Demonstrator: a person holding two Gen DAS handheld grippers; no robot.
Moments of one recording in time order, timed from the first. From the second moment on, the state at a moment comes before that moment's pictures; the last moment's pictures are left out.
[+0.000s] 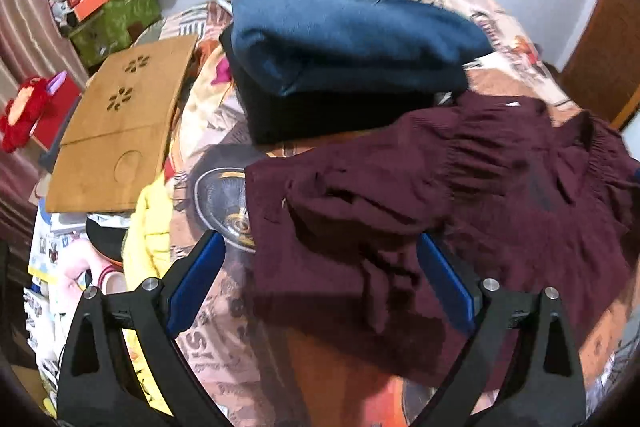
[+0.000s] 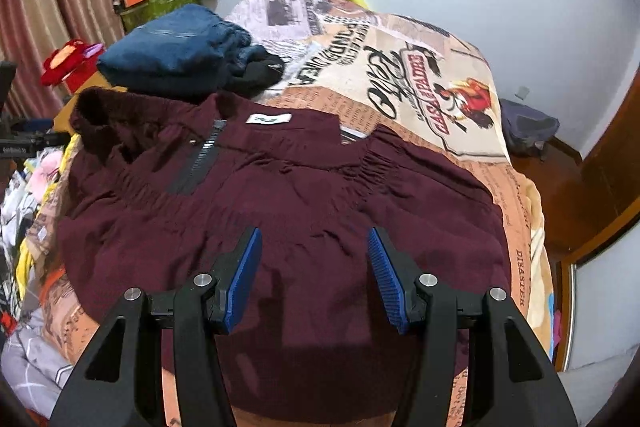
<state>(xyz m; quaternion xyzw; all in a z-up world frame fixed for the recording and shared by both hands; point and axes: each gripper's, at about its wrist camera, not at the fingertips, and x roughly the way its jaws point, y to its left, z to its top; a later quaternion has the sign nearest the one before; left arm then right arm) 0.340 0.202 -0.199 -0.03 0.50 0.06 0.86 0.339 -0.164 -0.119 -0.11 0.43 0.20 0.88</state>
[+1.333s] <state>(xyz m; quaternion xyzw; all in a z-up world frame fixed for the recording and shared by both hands) 0.288 0.206 -0.166 -0.10 0.43 0.06 0.89 0.321 -0.133 -0.095 -0.09 0.42 0.22 0.88</state>
